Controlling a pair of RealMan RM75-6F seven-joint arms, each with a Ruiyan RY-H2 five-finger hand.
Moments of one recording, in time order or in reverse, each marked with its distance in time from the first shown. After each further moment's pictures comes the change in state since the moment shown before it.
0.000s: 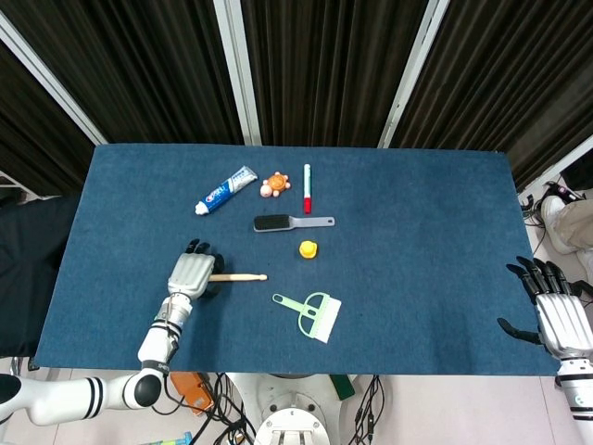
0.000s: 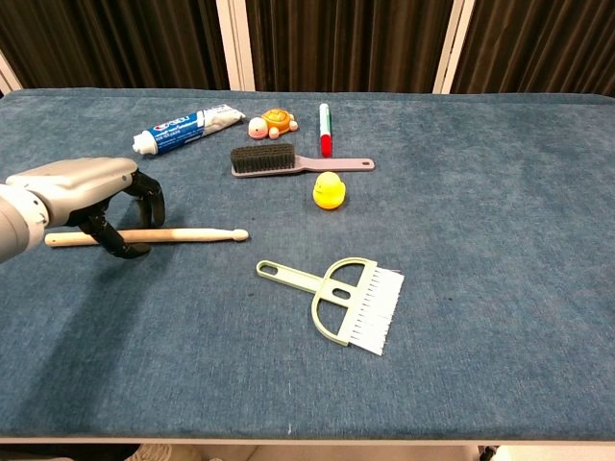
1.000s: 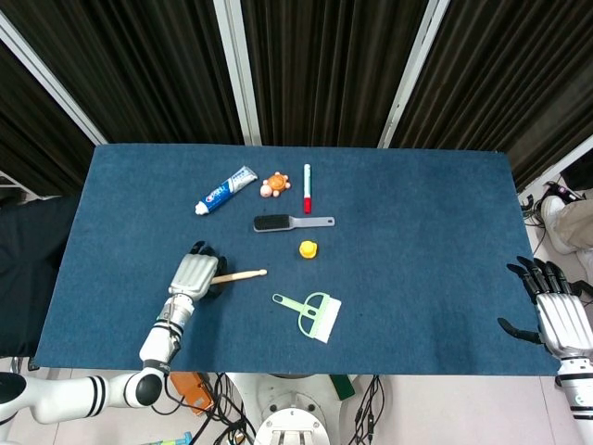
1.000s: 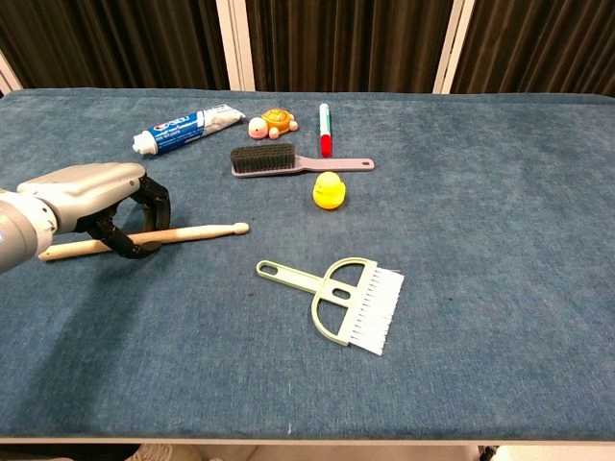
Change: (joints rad) left arm -0.008 -0.013 0.017 0.039 0.020 -0.024 -0.048; right arm 0.002 0.001 0.001 -0.001 0.007 -0.005 0.003
